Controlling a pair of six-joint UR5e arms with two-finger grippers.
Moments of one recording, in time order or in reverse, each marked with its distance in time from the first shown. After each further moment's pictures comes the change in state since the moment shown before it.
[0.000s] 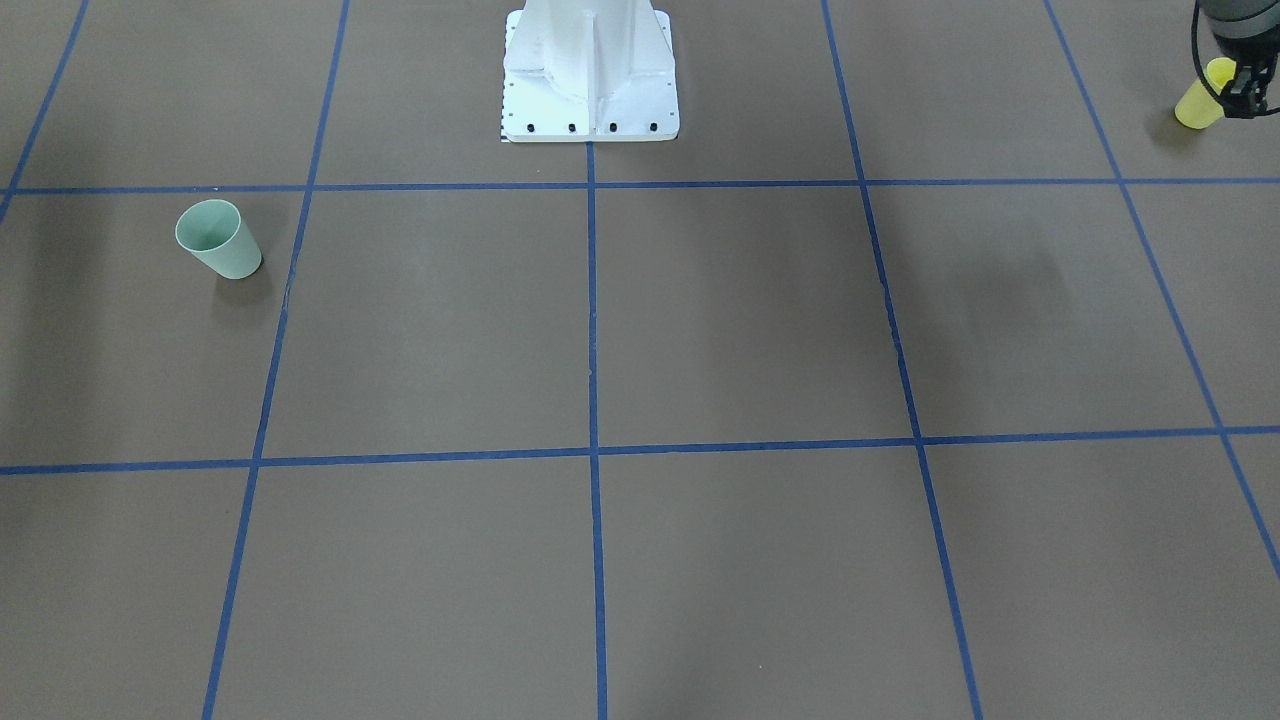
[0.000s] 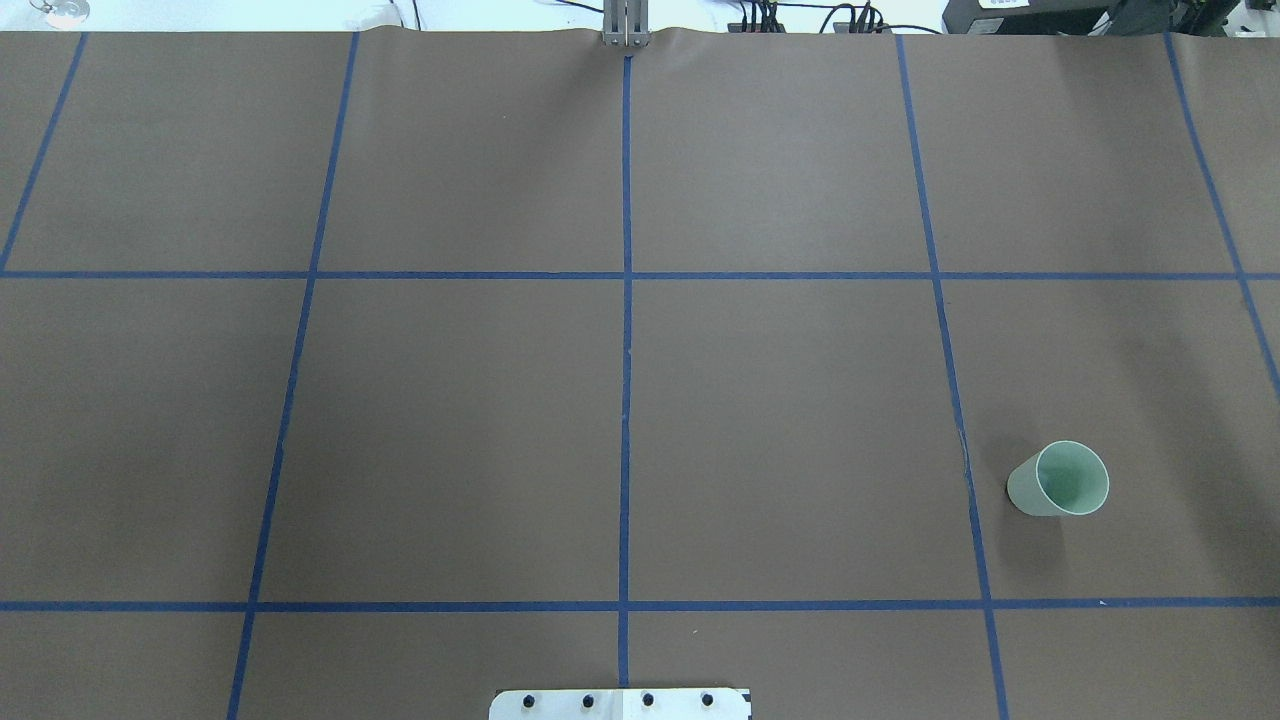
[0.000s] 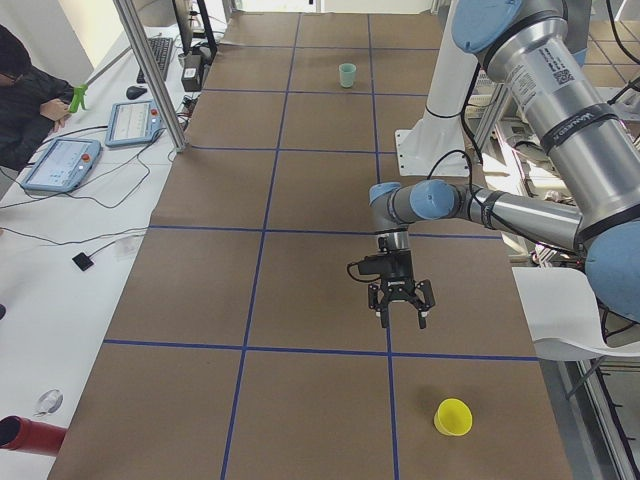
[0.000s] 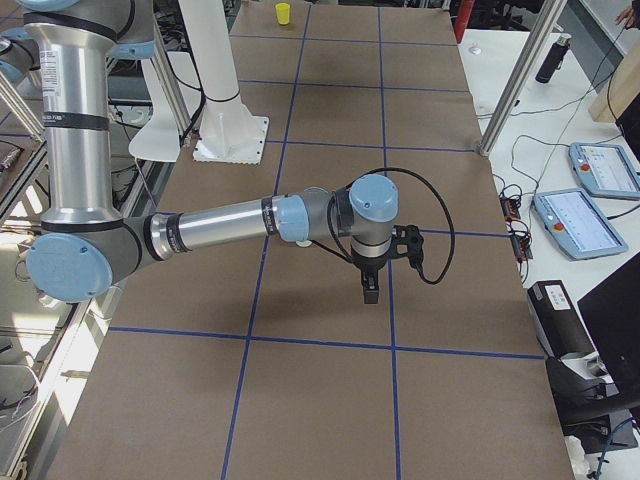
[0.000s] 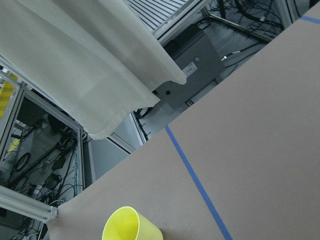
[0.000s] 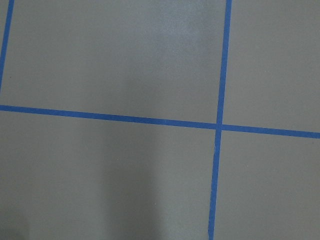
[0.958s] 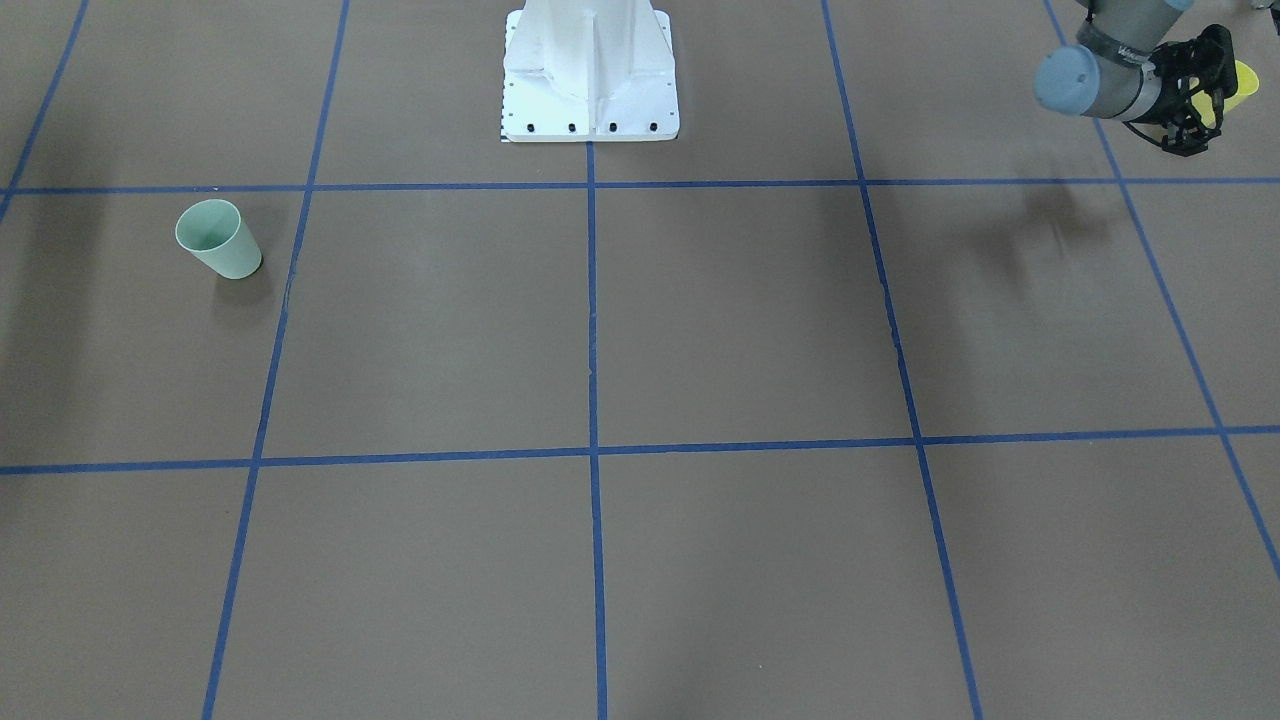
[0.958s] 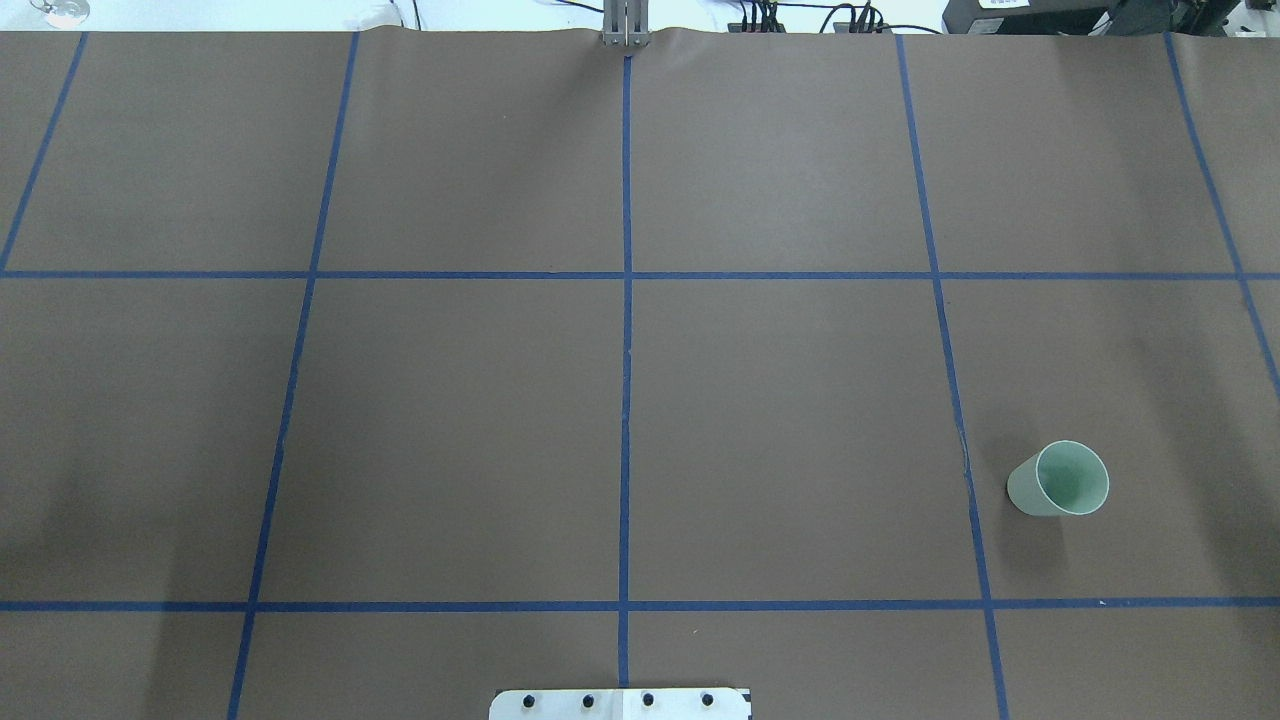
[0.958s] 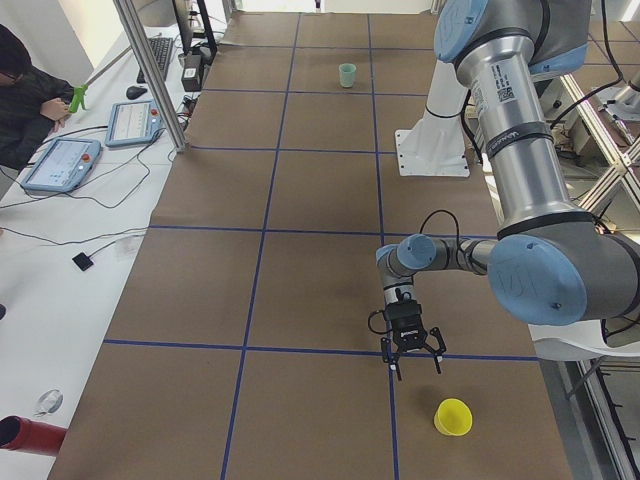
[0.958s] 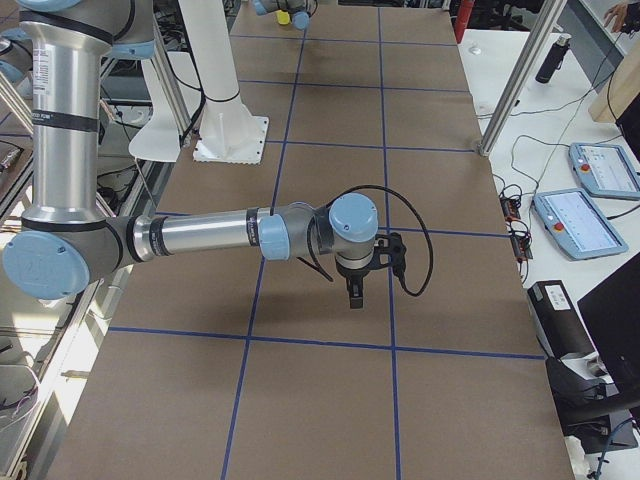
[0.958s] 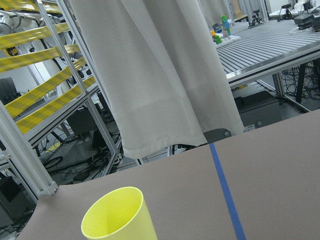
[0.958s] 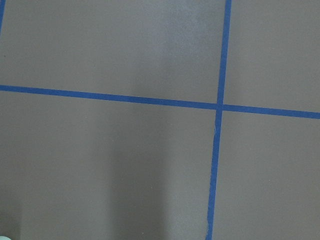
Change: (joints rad) left arm 0.228 -0.122 0.419 0.007 -0.040 -0.608; right arm 0.000 -0.075 0.000 0.103 0.102 0.001
